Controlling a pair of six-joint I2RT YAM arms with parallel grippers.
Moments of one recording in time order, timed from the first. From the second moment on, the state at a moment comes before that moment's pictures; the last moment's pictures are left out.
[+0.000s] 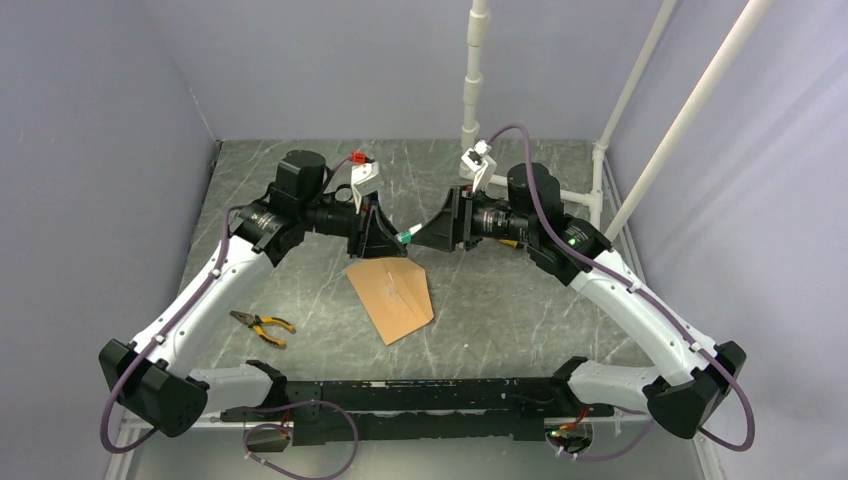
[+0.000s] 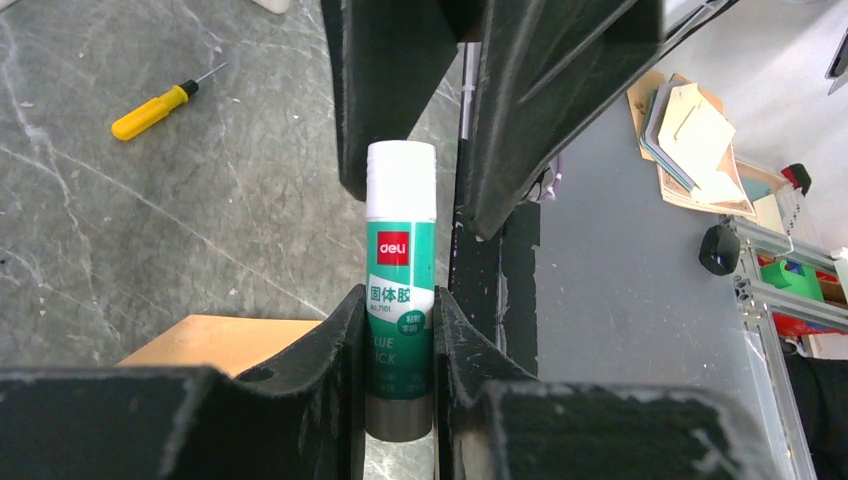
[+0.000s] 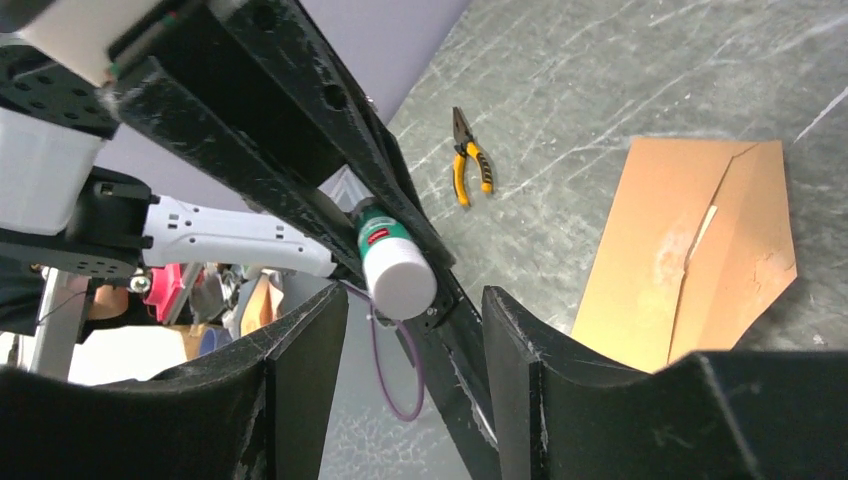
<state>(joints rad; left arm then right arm) -0.50 1.23 1.26 -0.52 1.01 0.04 0.67 1.15 1.24 -0.37 -0.53 0.65</state>
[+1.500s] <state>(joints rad) -0.49 1.07 1.11 -0.52 0.93 0.12 0.47 1.07 1.20 -0.16 -0.89 0.70</state>
